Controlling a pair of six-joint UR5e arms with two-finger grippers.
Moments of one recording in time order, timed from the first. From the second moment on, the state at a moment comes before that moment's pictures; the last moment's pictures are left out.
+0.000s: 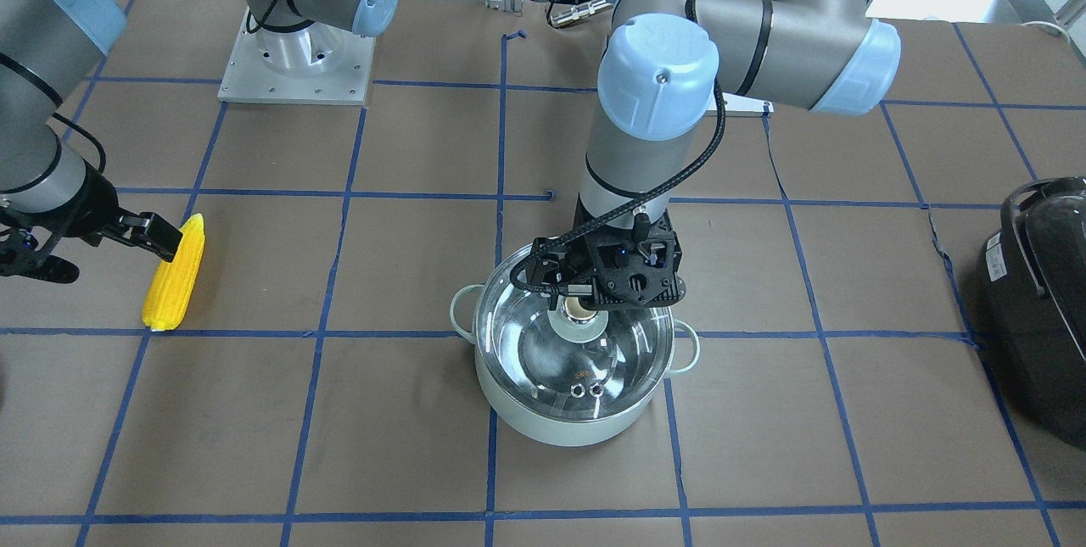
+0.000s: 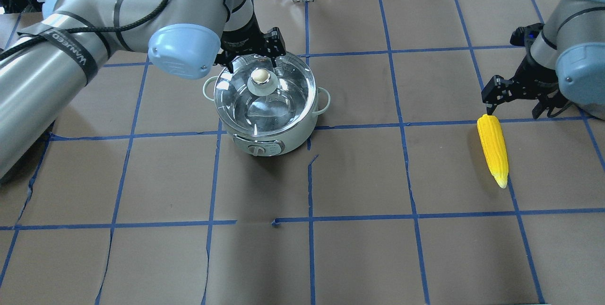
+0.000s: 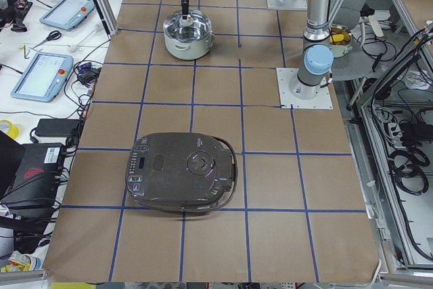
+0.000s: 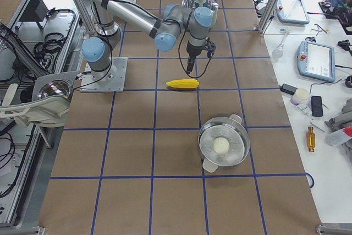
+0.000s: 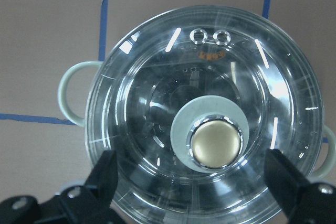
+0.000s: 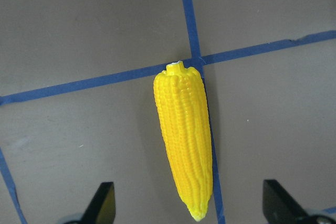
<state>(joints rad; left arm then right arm) -1.80 -1.90 -1.52 -1.18 1.58 -0.32 1.21 -1.42 1.90 -1.98 -1.67 -0.17</state>
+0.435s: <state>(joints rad) -1.81 -1.94 -1.52 -1.14 1.58 -0.31 1.19 -1.37 1.99 -2.06 -1.66 -0.16</state>
